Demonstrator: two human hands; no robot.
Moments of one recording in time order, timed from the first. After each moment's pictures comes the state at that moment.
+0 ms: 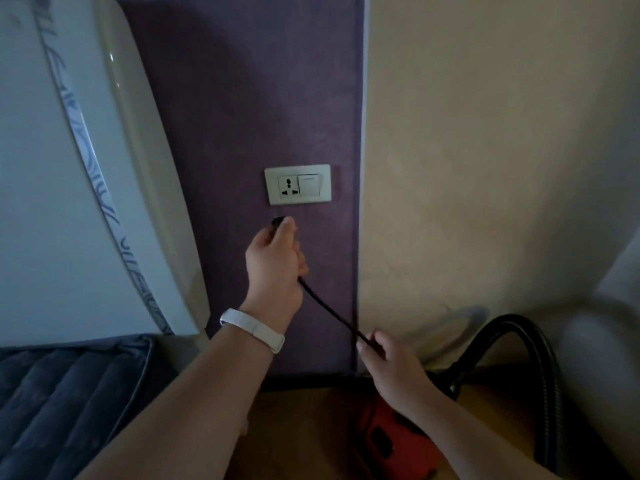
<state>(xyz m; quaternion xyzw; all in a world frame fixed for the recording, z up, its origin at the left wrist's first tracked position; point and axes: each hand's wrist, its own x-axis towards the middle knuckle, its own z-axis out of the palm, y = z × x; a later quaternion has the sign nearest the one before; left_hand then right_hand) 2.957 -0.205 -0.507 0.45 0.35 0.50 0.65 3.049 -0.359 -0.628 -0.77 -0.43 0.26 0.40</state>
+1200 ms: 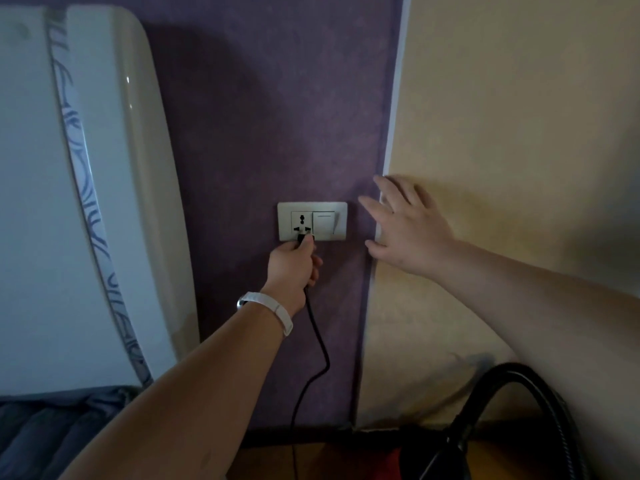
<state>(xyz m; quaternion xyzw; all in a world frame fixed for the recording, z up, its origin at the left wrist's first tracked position) 3.006 -0.104 -0.518 0.53 0.39 0.41 0.63 3.164 -0.219 -0.463 -0.74 -0.59 -0.33 0.06</state>
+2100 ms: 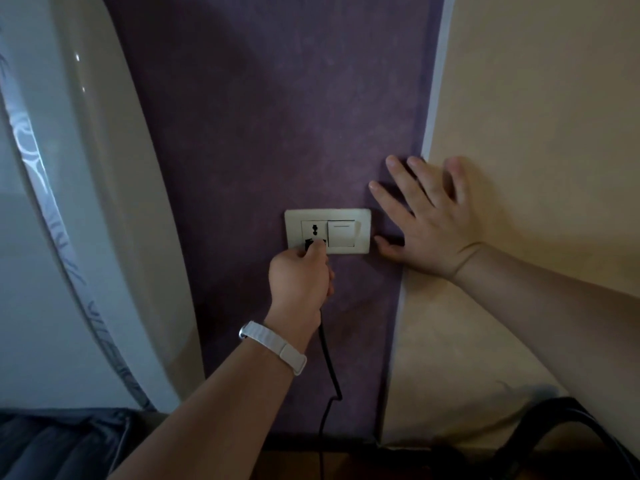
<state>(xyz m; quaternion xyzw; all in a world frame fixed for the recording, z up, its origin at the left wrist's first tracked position) 3.016 -0.105 -0.499 0.53 0.44 0.47 0.56 3.220 -0.146 -0.487 -0.53 -0.57 -0.61 0.16</state>
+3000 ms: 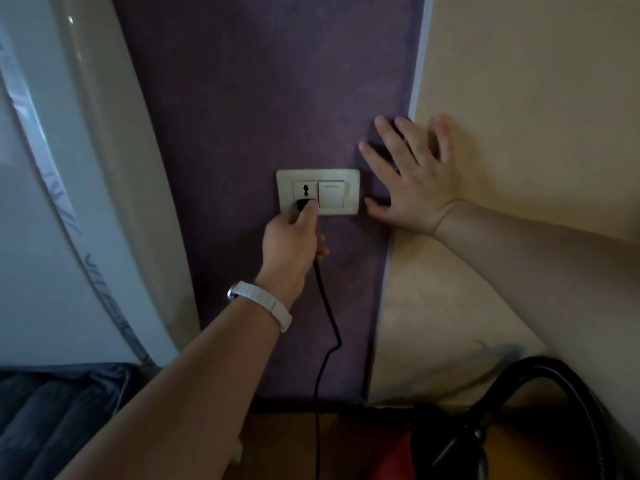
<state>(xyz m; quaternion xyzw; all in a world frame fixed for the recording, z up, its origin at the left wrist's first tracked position) 3.006 -0.114 -0.505 0.56 0.43 0.44 0.55 3.213 -0.155 -0.483 -0.59 -0.57 -0.56 0.09</state>
